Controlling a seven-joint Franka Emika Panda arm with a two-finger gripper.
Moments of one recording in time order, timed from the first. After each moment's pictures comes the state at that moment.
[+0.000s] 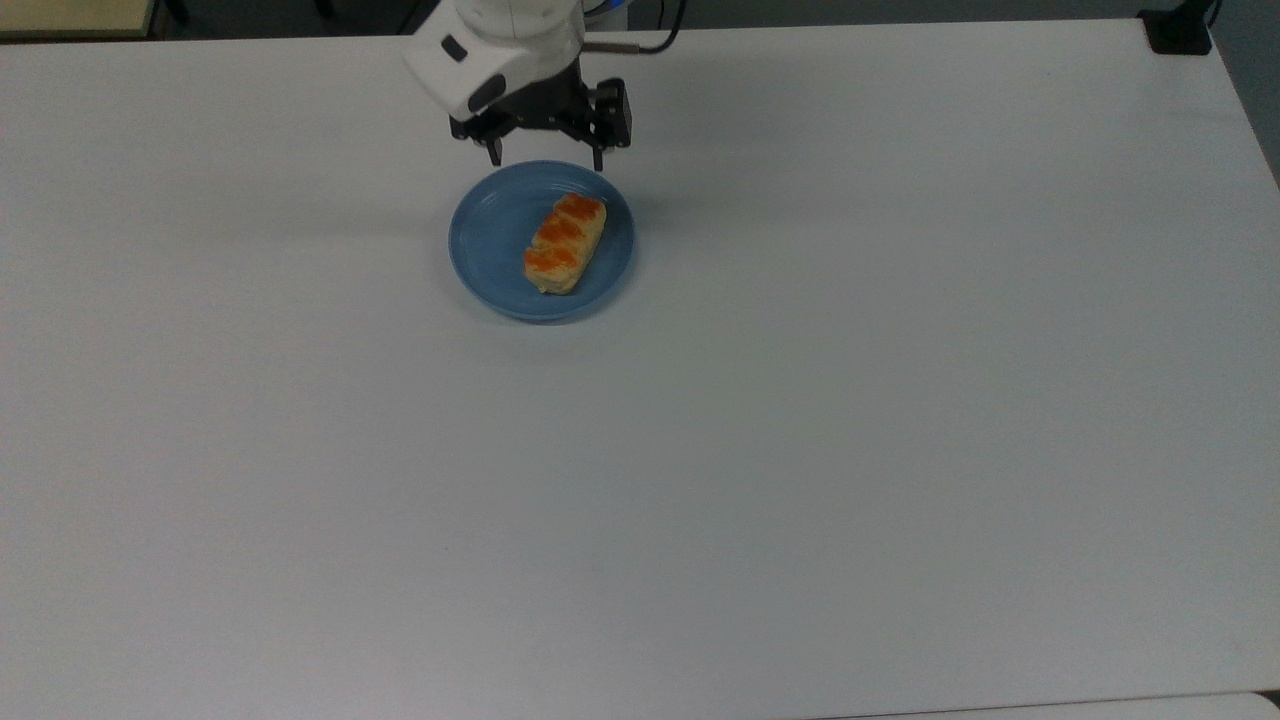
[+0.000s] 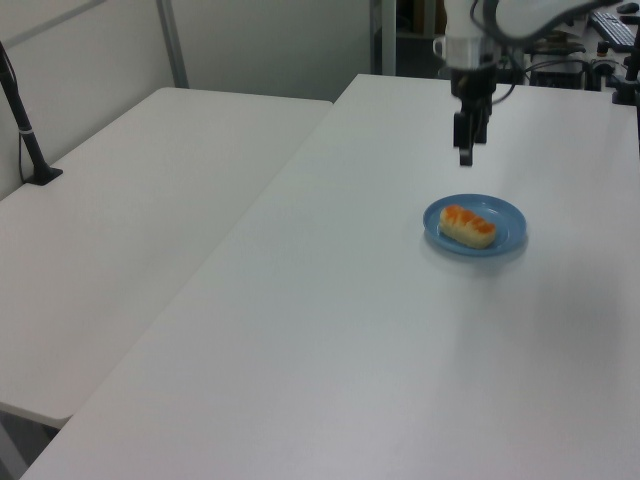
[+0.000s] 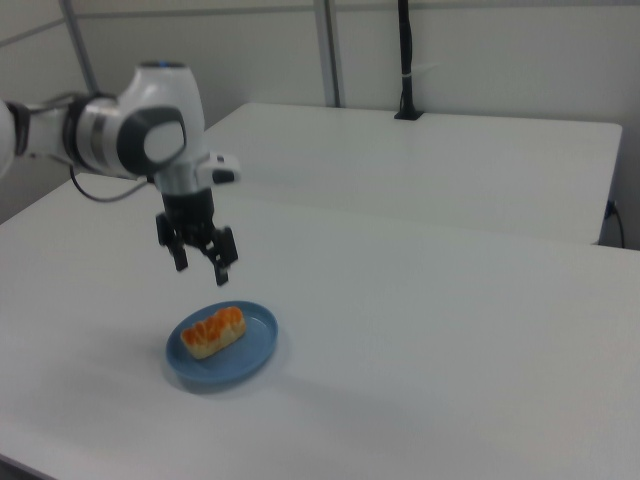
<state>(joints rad) 0.16 0.06 -0.11 -1.93 0.02 1.90 0.08</state>
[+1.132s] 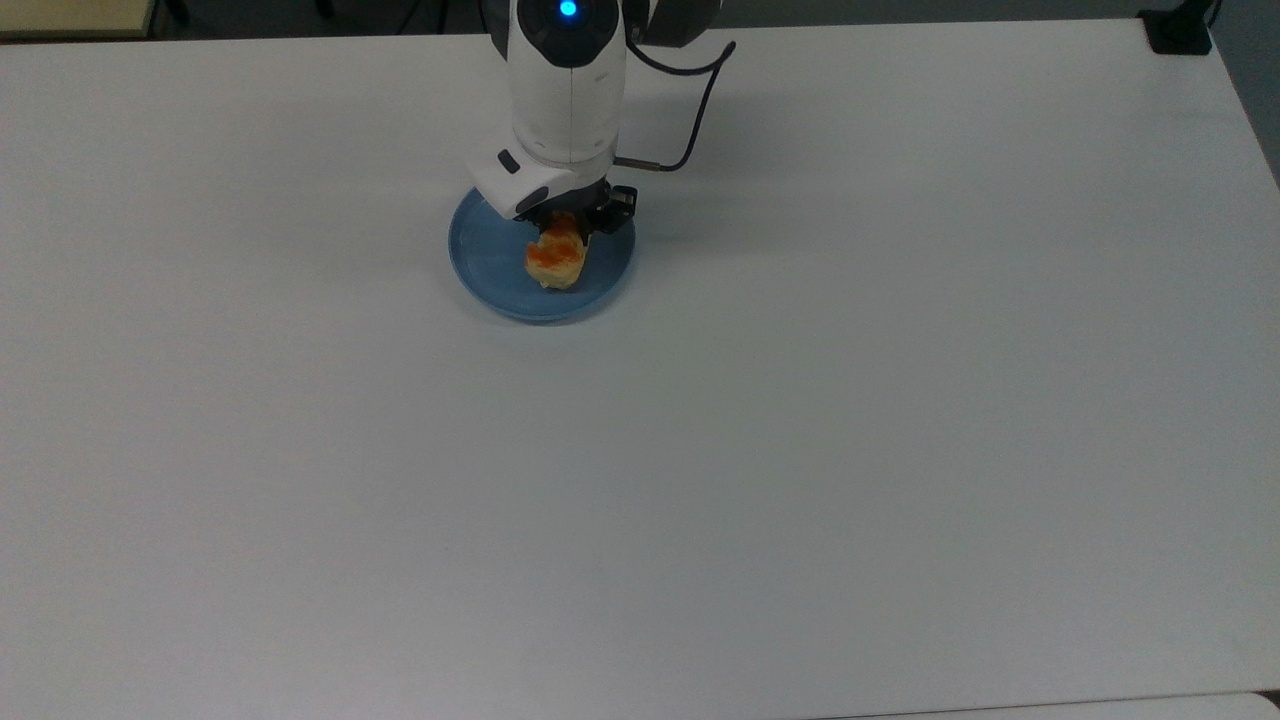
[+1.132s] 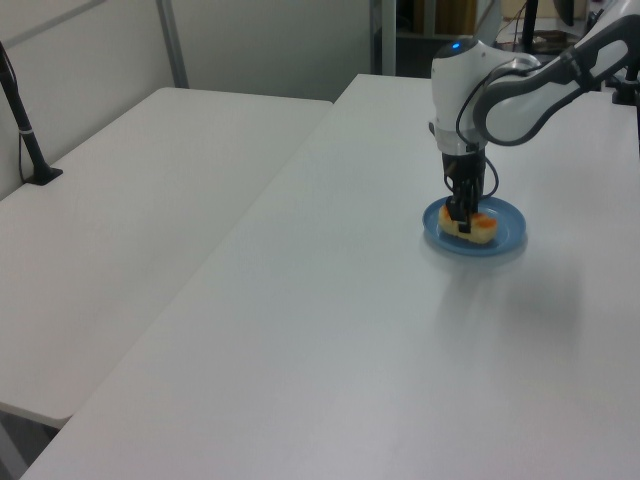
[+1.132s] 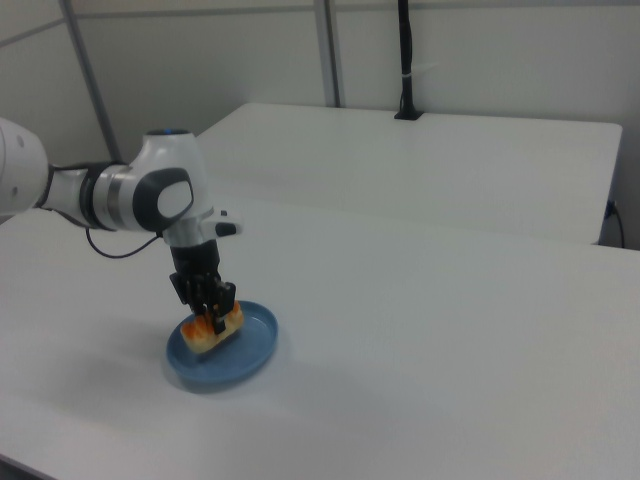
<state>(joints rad) 0.20 0.18 -0.11 -2.05 -0.06 2.11 0.20</state>
